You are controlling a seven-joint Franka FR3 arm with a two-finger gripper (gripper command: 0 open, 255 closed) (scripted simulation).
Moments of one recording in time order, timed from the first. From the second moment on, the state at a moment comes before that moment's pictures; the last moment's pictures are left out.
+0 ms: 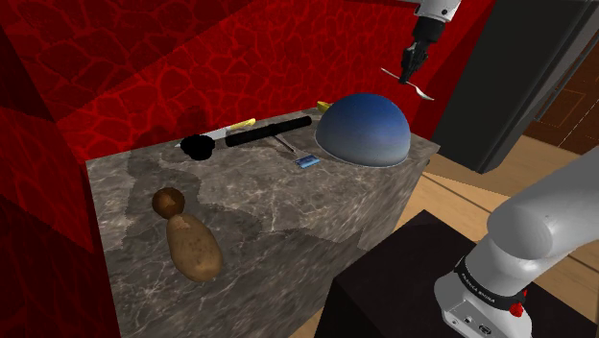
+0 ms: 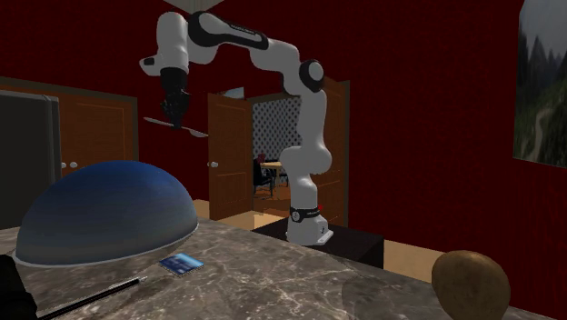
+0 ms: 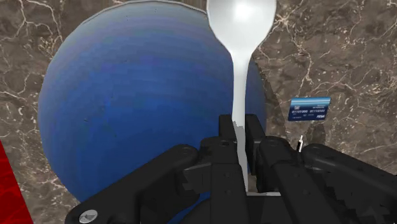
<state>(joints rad) -0.24 -0.23 -0.15 -1.87 0.14 1.64 -0.48</state>
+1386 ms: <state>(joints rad) -0.49 0.24 -0.42 -1.32 0.24 1.45 -0.96</state>
